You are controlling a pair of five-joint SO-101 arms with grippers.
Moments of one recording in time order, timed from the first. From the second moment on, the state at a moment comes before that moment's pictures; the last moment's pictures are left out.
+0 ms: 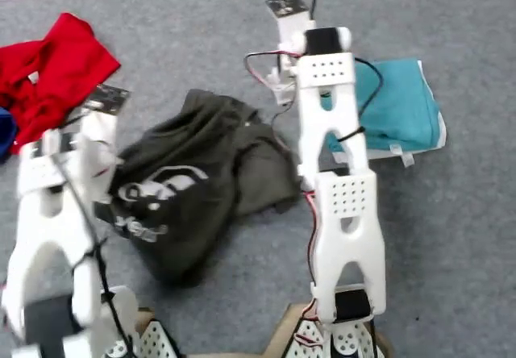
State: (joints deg) left arm -21.1 -25.5 36.1 70.1 -32.3; right arm -11.0 53.2 -68.7 100.8 10.0
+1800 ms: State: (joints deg) left arm -42.5 -11.3 20.3 70.5 -23.5; right arm -24.4 -5.7 13.0 100.6 35.3
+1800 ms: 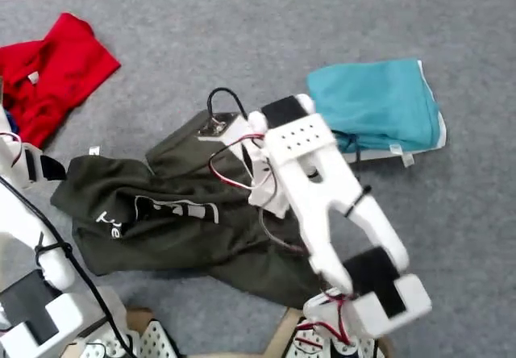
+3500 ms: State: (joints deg) left arm -36.9 -11.2 23.5 70.4 -19.6; right arm -10.9 44.3 -36.3 100.8 17.5
